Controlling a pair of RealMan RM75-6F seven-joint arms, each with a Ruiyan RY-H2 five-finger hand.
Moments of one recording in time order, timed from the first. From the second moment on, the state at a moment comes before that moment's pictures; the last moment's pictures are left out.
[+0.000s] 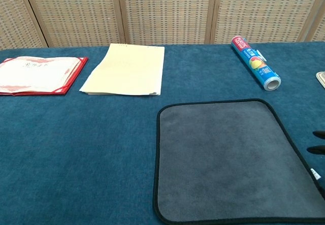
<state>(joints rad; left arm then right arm) -0.12 -1.24 0.02 -1.57 1.60 1.47 0.15 0.01 -1.58 -0.10 -1.35 -1.73 1.46 -0.37</state>
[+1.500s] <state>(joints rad) -0.13 -1.24 0.02 -1.57 1.60 1.46 0.15 0.05 -1.66 -0.07 -1.29 -1.68 1.42 -0.37</state>
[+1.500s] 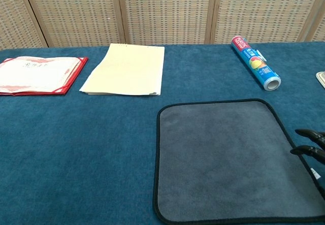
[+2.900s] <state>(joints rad) -0.13 -1.23 0.03 -1.58 1.61 1.45 0.13 0.06 -1.69 -0.08 -1.21 -1.69 1.46 -0.30</state>
